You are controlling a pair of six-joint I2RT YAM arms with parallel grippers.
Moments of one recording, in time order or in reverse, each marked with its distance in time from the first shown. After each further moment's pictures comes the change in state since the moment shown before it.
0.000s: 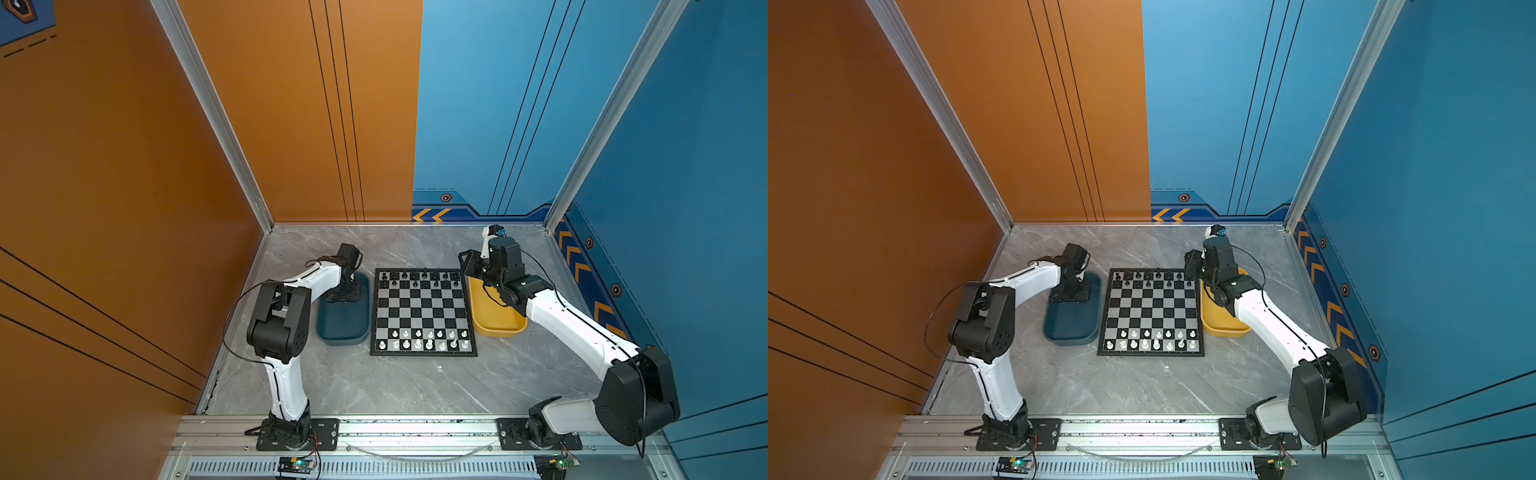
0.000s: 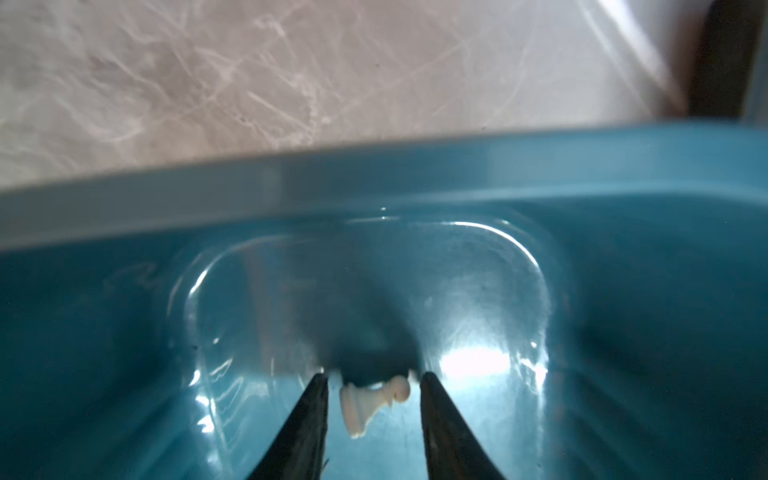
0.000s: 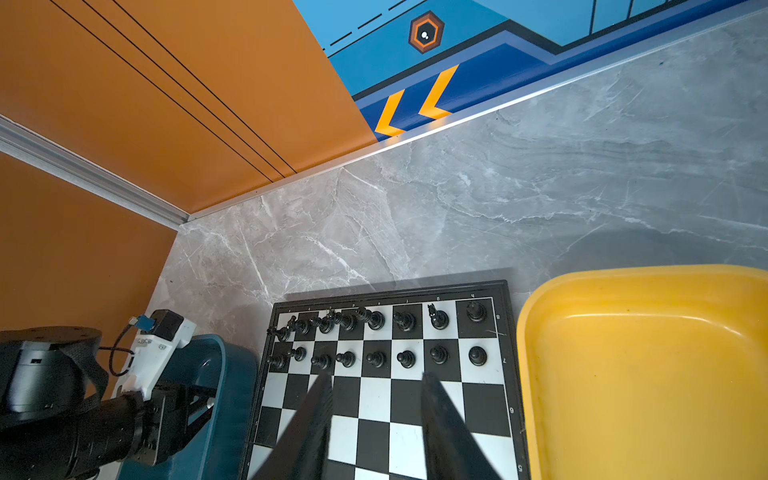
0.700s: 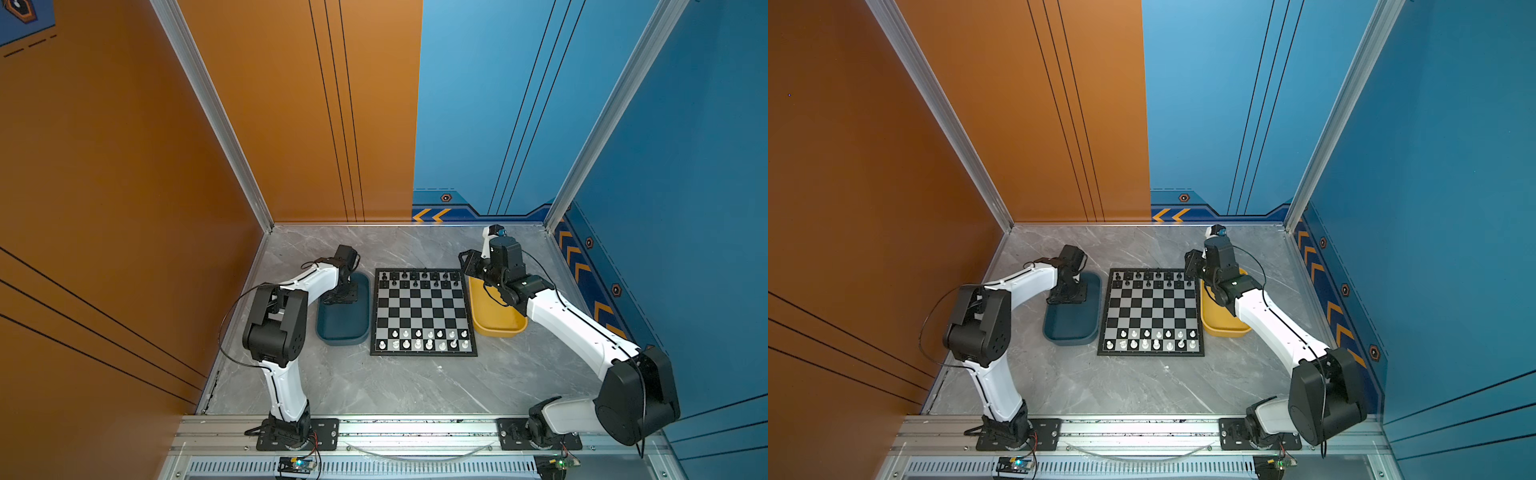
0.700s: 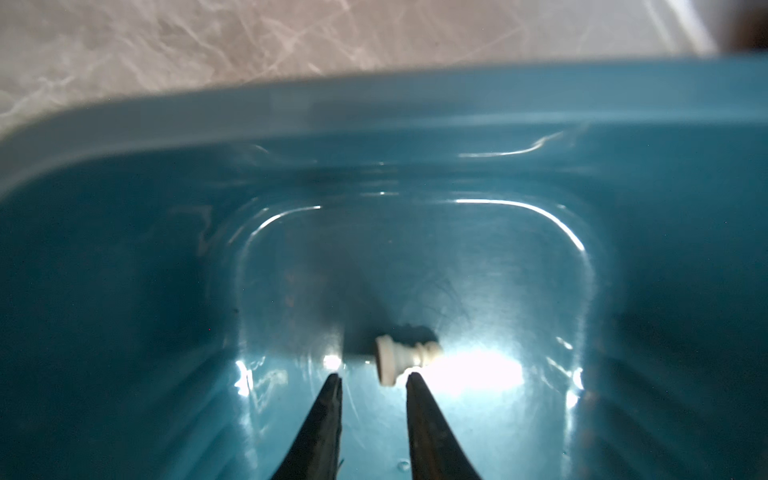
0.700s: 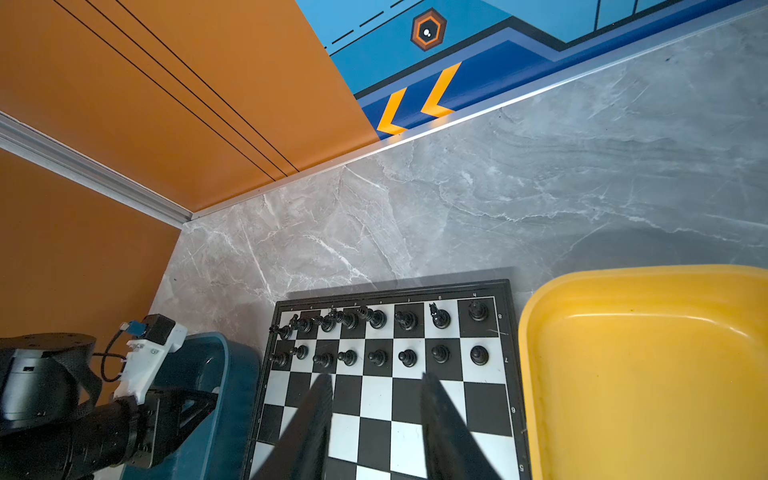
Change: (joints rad) left arm 0.014 -0.030 -0.035 -0.007 -0.040 -0.042; right arm -0.008 0.000 0.000 0.000 -0.017 0.000
